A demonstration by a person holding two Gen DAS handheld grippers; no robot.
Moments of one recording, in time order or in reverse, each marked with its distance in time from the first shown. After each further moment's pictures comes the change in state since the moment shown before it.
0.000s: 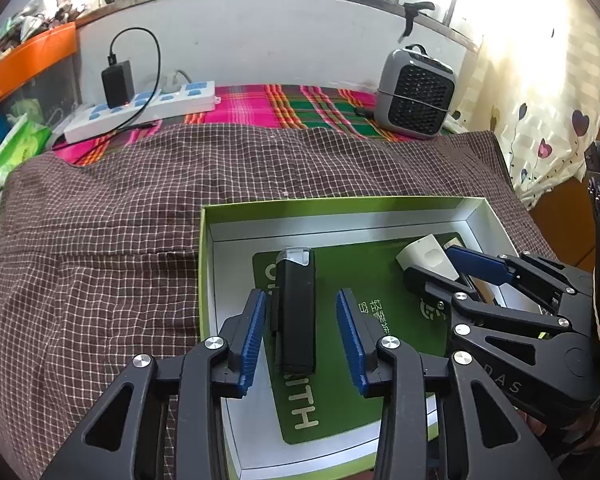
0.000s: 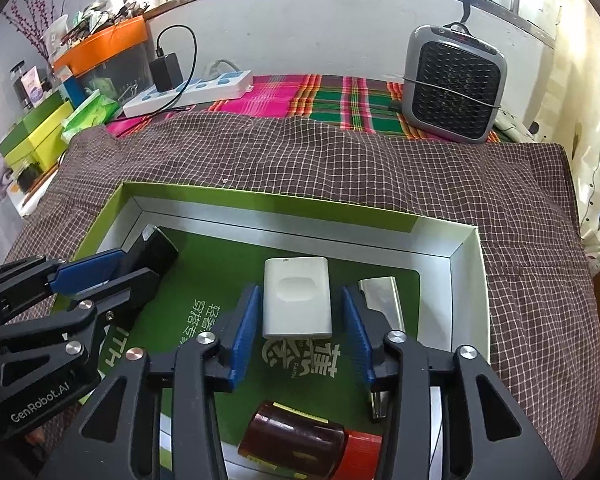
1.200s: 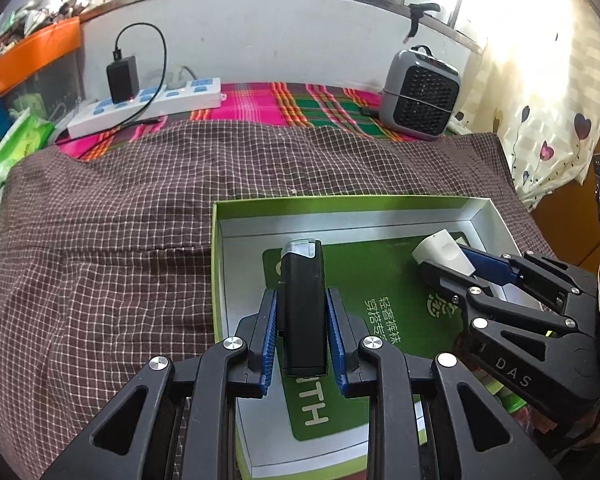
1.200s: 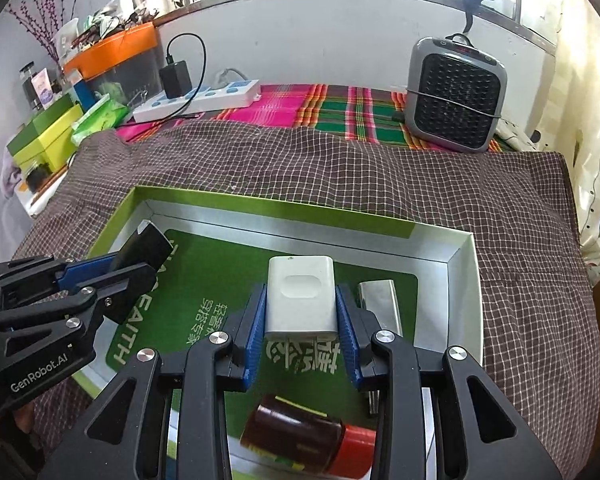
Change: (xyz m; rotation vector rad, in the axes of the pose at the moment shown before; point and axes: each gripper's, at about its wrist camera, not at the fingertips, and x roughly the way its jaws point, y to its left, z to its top) left arm 0.001 0.005 0.000 -0.005 0.003 0.009; right arm -0.004 0.001 -0.001 -0.031 -0.025 0.009
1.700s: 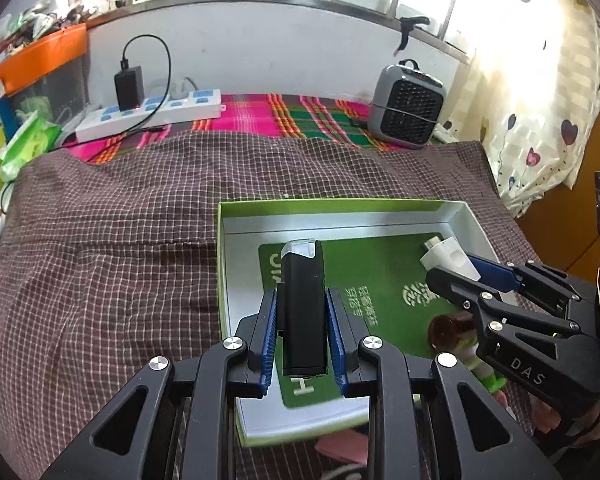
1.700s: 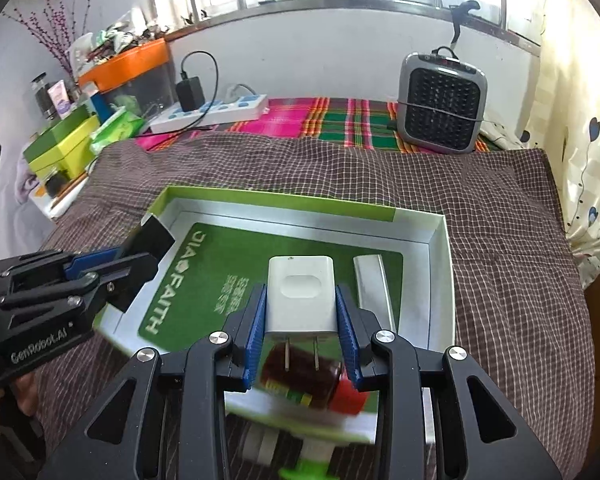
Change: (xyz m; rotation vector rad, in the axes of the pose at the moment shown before) left arm -0.027 -0.003 -0.009 -0.016 -0.025 -0.027; right arm -0.032 -0.002 -0.012 0.026 -0.036 0.033
